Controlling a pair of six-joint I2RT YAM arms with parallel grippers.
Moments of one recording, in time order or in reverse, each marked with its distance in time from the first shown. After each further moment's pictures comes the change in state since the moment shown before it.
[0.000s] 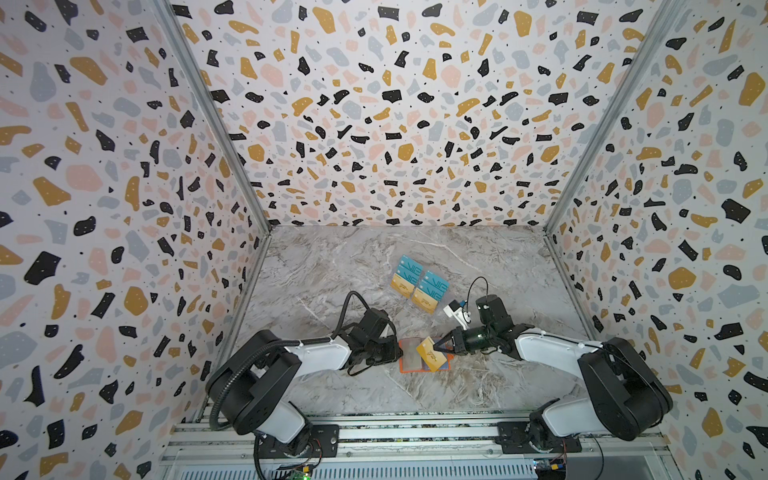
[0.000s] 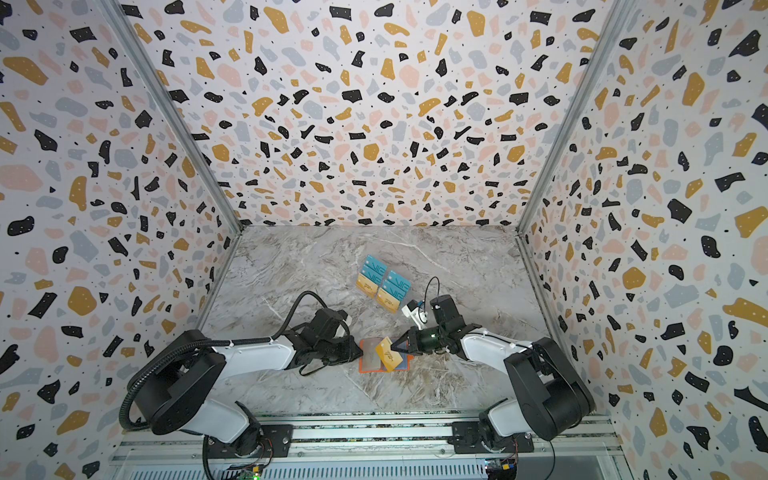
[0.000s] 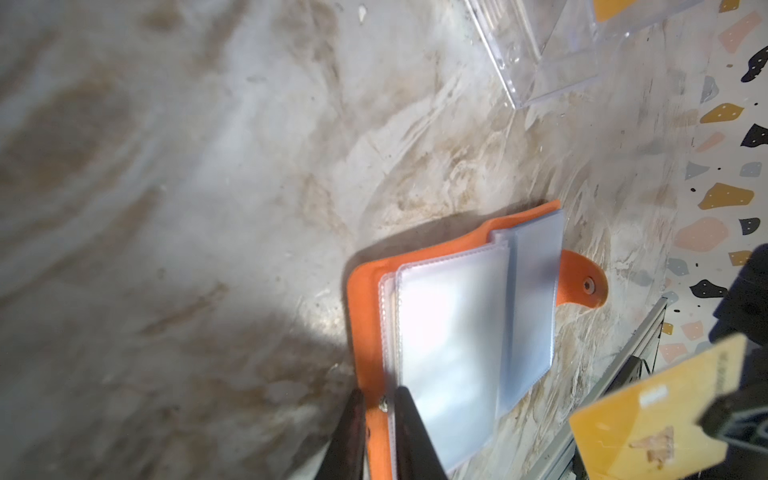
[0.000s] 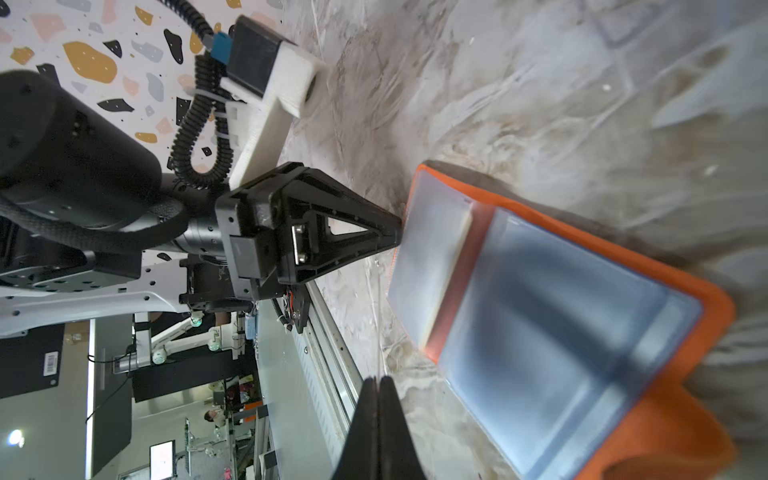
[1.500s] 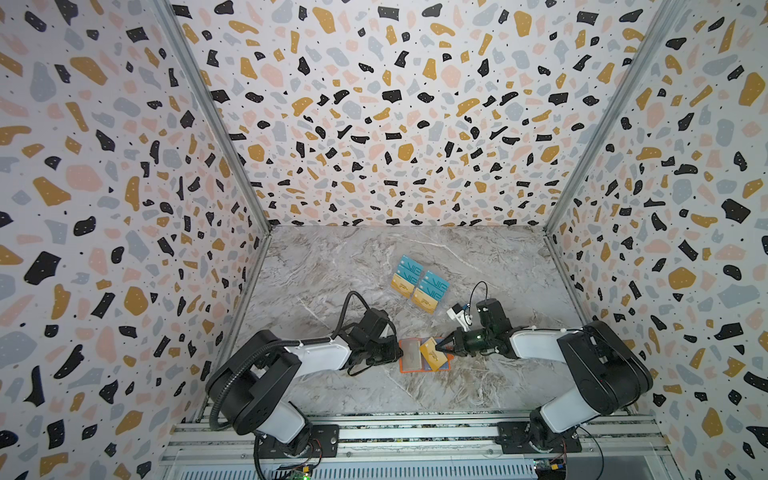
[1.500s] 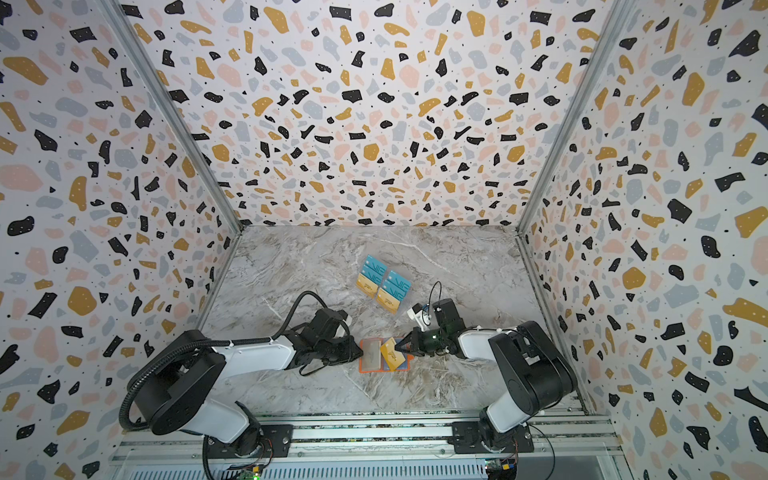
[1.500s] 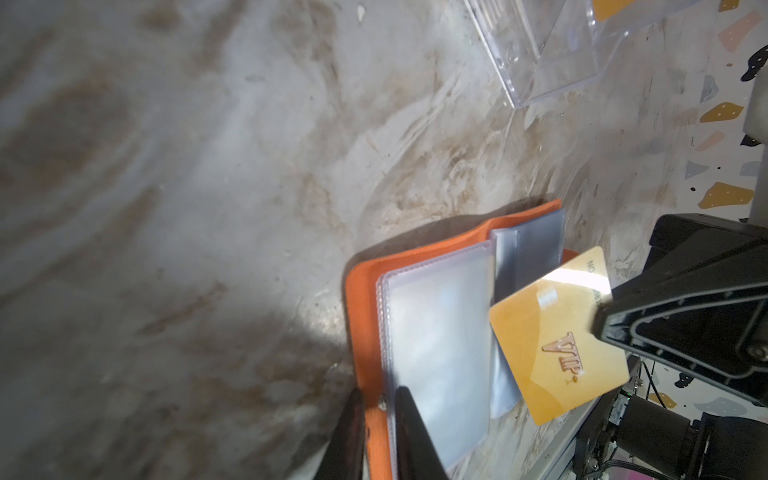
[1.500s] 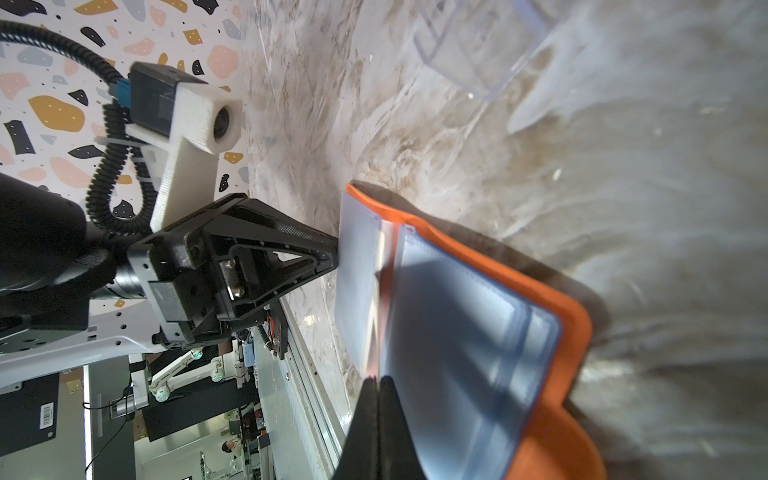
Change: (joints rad) left arm 0.000 -0.001 0.000 0.000 0.001 0.000; right arm -0.023 0.136 -0.029 0.131 0.030 0.039
